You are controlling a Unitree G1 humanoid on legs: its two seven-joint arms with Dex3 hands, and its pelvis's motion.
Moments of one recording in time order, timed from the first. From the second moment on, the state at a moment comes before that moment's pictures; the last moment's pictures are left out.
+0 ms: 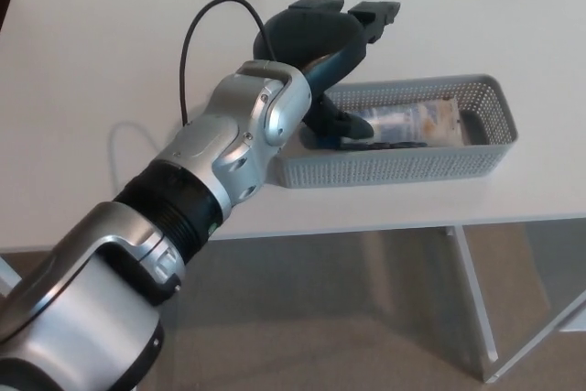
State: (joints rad) left_arm -0.97 0.18 -0.66 0.76 0.61 0.07 -0.04; right_arm -0.07 -0.37 -0.22 1.25 0.08 -0.19 0.25
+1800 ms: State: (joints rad) left_arm 0.14 0.55 0.15 -0.44 0.32 0.00 -0.36; right_arm -0.07 -0.37 -0.20 1.26 0.08 -0.19 0.25
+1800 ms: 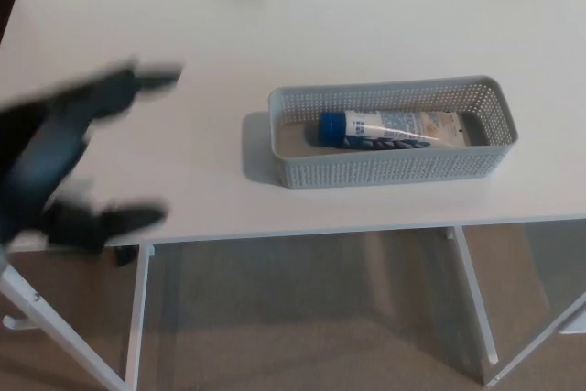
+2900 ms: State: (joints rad) left_arm 0.34 0.67 0.09 0.82 0.30 -0.17 -0.35; right_arm 0.03 -0.37 -0.17 1.29 0.05 -0.19 0.24
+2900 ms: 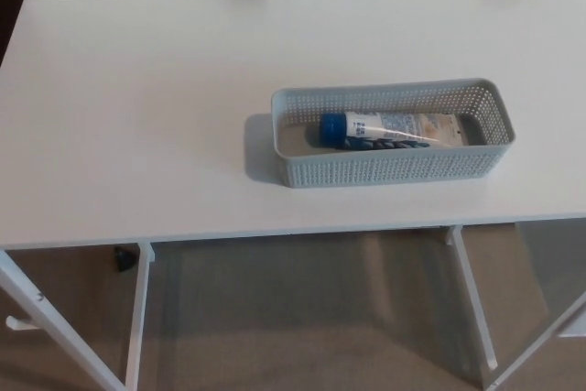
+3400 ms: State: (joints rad) left_arm 0.20 0.58 -0.12 1.29 0.38 -0.16 -0.10; right_arm 0.13 -0.39 -0.15 1.29 0.03 -0.21 0.24
